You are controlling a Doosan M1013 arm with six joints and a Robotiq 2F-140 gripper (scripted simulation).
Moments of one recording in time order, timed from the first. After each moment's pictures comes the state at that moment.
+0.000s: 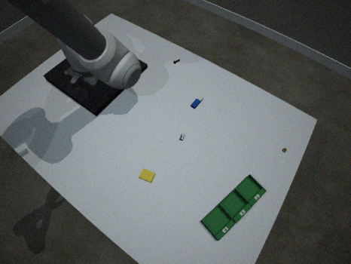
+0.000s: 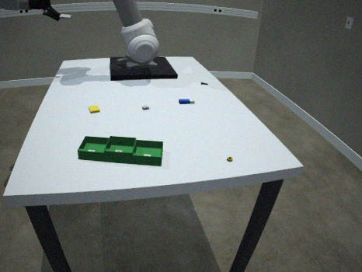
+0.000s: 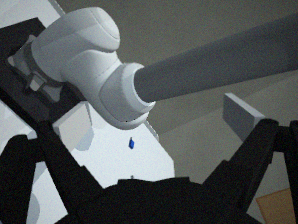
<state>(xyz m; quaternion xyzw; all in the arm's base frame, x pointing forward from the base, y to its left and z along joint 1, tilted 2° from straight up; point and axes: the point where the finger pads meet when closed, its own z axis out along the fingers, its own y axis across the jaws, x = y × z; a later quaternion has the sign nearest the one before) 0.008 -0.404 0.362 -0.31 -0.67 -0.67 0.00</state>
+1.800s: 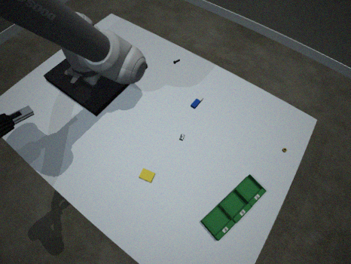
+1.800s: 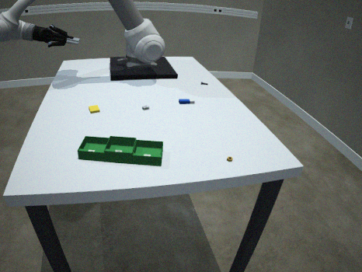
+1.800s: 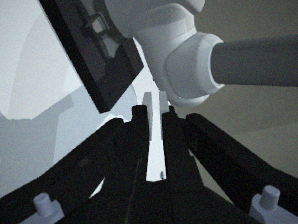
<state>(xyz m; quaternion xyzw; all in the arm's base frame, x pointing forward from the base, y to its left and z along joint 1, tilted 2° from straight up) 0.061 -0.389 0.179 -0.22 -0.75 -0.62 -0.01</state>
